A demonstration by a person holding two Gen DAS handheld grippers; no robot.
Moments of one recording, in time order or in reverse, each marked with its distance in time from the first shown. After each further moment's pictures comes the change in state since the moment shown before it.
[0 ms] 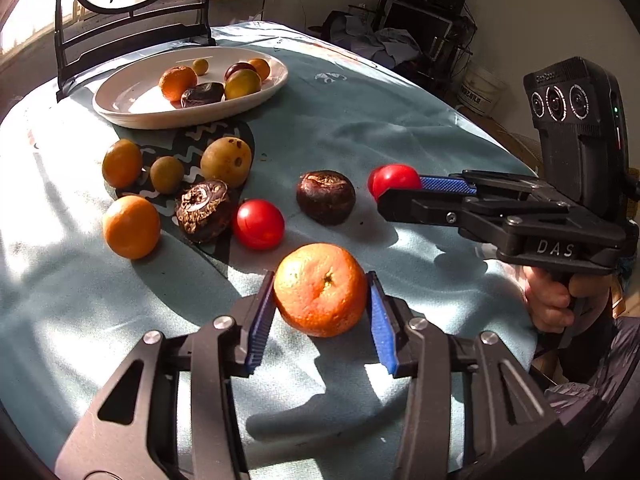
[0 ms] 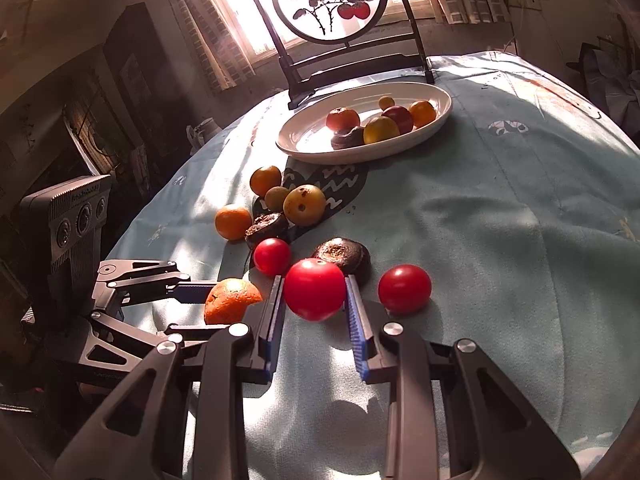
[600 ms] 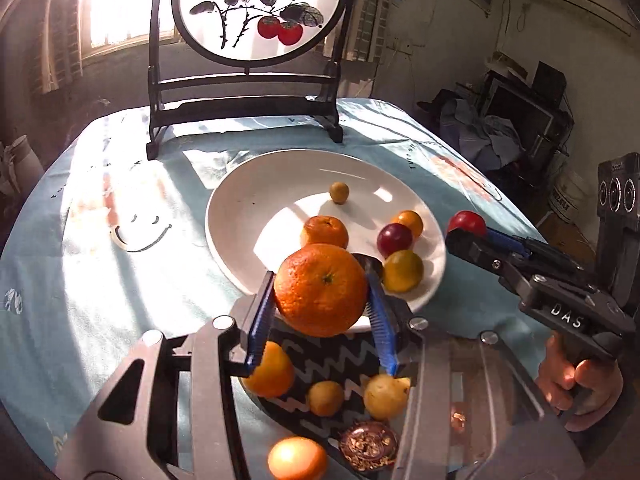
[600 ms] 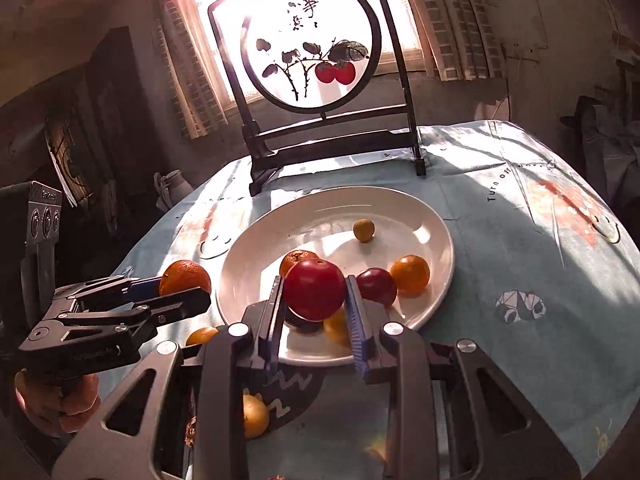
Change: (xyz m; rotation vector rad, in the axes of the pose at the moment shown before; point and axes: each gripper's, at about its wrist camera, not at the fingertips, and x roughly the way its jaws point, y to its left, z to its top) left arm 0.000 0.109 0.134 -0.245 -0.185 0.301; right arm 0.068 -0.031 0.146 -0.020 -0.158 -0.123
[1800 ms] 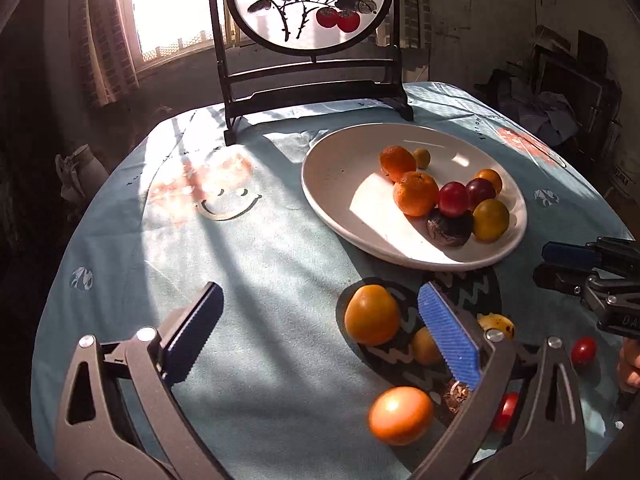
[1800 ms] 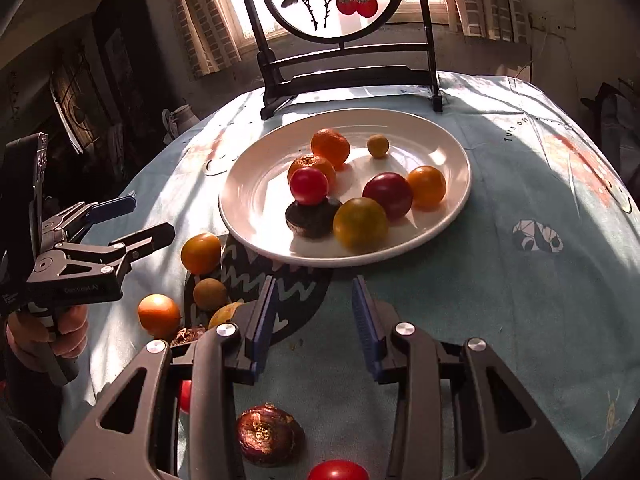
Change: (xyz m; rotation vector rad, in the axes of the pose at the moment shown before) left arm -0.026 0.023 -0.045 0.066 -0.001 0.254; right arm -0.006 0.007 -0.050 -0.090 0.208 0.030
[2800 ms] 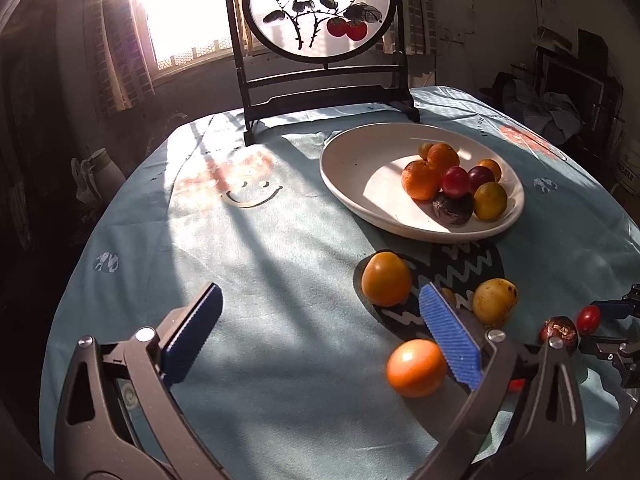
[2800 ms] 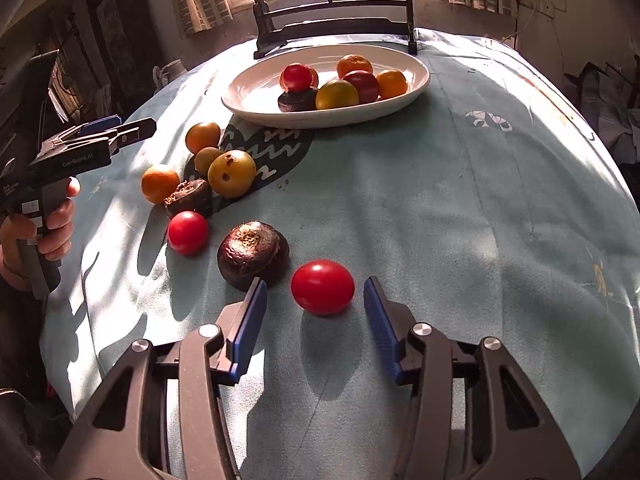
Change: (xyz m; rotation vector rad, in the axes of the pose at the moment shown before) left arm -0.024 0.005 -0.025 0.008 -0.041 0.042; right arm -0.038 0.001 -0.080 -0.019 0.143 -0.073
